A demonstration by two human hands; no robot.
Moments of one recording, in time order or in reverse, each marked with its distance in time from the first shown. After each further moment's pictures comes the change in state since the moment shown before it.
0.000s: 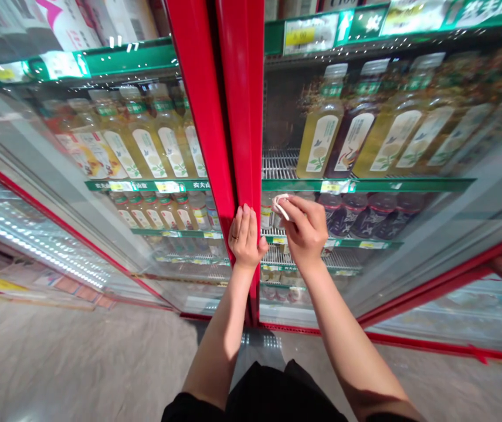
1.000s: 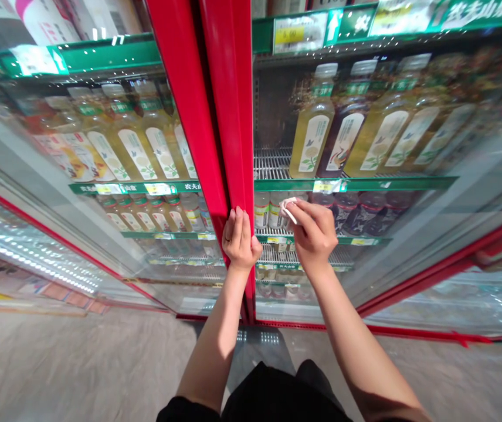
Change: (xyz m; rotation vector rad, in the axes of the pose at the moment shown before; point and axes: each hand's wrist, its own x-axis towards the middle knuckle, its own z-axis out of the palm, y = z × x) left_hand -0.004 0.000 0.002 -0.019 0.001 -0.042; right_hand -0.007 0.014 -0.021 -0.096 0.010 0.011
